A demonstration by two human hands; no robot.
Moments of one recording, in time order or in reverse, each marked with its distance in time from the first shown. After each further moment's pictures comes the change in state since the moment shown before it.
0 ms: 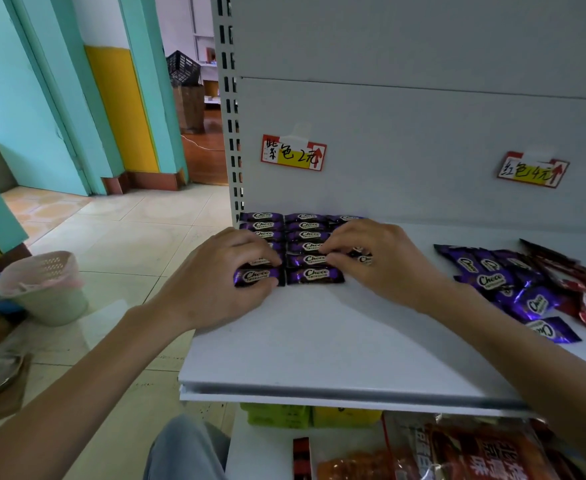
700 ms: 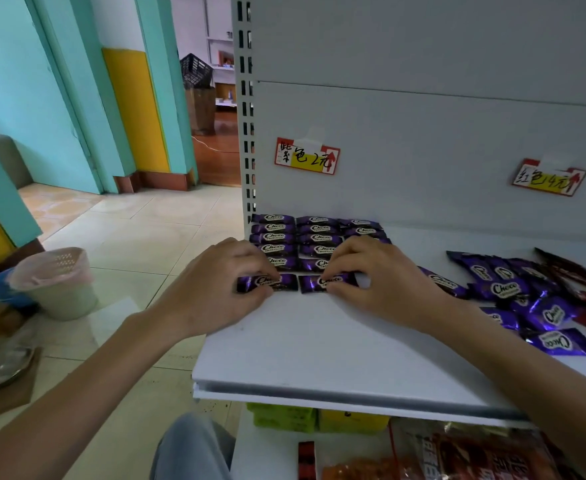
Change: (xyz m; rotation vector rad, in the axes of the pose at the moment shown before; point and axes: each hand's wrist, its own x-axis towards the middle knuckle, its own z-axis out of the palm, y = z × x) left_hand -0.012 -0.010 -0.003 0.007 -0.058 -0.058; right_hand -0.006 -0.004 0.014 -0.054 -0.111 -0.008
